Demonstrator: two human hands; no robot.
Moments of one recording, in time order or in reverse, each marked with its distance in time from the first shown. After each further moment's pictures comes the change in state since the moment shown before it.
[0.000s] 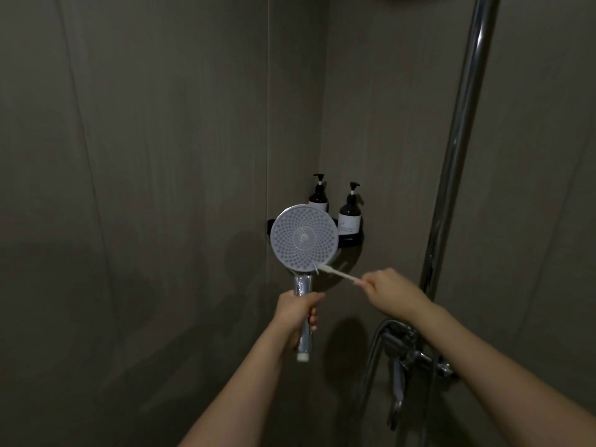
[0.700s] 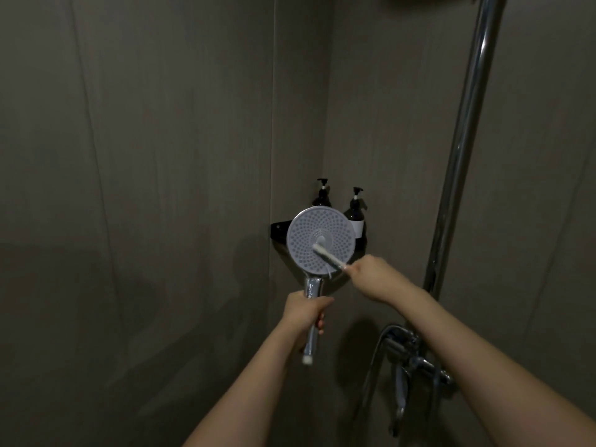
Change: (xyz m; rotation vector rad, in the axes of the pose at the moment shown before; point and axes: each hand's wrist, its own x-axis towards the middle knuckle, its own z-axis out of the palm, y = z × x) left_hand -0.004 0.005 0.010 0.116 0.037 0.028; right_hand 0.011 -0.047 -0.022 0.148 -0.043 0.087
